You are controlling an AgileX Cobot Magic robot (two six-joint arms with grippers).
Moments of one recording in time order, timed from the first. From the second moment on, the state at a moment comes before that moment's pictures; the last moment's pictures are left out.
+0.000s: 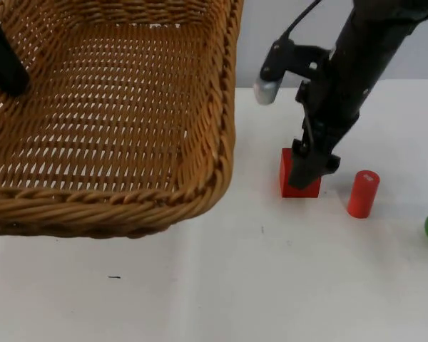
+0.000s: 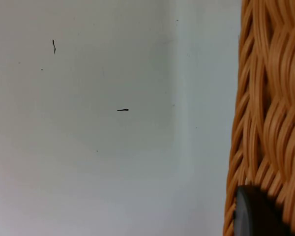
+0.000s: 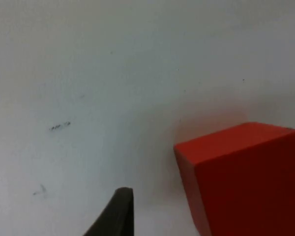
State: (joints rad) right arm 0.46 2.26 -1.73 0.13 0.83 -0.92; left arm -0.05 1.43 -1.18 -0.47 1.22 0.10
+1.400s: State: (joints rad) right arm 0.46 2.42 -1.88 0.10 0.91 -0.94; left arm -0.05 1.43 -1.18 -0.48 1.22 0.09
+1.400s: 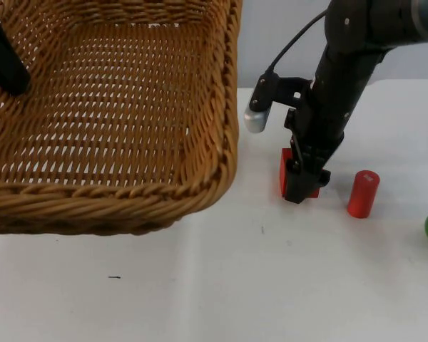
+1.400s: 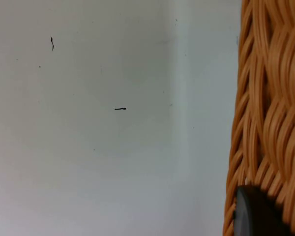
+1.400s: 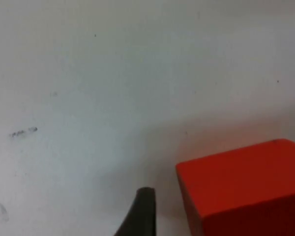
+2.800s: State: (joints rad) right arm 0.46 2.15 -1.88 0.05 1.05 -0.86; left arm -0.05 1.43 -1.18 -0.50 1.22 0.09
